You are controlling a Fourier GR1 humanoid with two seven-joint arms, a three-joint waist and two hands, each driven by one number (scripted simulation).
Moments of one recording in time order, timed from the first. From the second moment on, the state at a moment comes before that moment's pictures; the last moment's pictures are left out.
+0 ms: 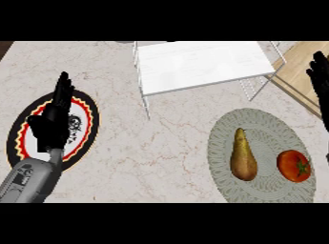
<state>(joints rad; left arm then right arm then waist) -0.27 0.37 -0.24 -1.34 0.24 0.46 -0.10 -0.29 -0.47 -0.02 -1.42 -0.10 -0.15 0.09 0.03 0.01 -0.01</state>
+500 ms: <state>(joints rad) -0.11 0.39 -0.21 -1.30 0.38 0.35 0.07 0.03 -0.51 -0.34 -1.38 -0.22 -0.17 -0.14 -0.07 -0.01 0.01</state>
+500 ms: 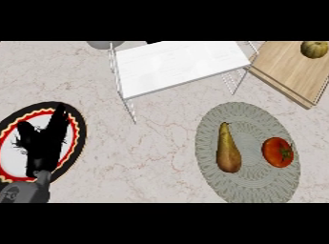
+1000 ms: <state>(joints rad) -0.09 0.42 -0.19 -1.33 0.44 0.23 0.13 0.32 -0.49 -0.46 -1.25 -0.37 0.23 -0.54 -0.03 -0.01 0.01</state>
